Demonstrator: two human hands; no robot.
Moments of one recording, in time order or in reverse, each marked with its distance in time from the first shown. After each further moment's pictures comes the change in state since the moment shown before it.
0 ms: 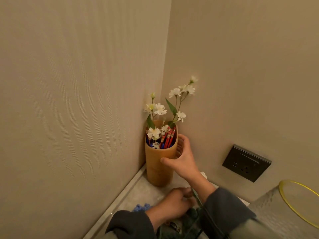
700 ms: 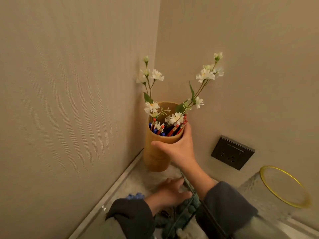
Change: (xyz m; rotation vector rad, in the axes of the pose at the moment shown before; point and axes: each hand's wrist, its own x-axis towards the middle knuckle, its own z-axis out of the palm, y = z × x) left_hand 0.003 0.009 0.002 0.519 -0.052 -0.109; right_hand -0.022 -0.050 -0.007 0.029 0.199 -0.092
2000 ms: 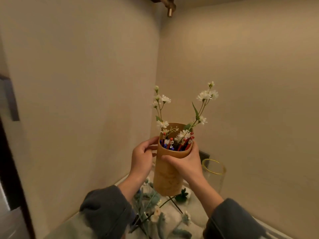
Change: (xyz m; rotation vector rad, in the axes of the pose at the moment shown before) left_hand -0.244 0.128 -0.020 -0.889 1.080 0.424; right_hand -0.163 -0.106 -0.117 -0.012 0.028 -0.103
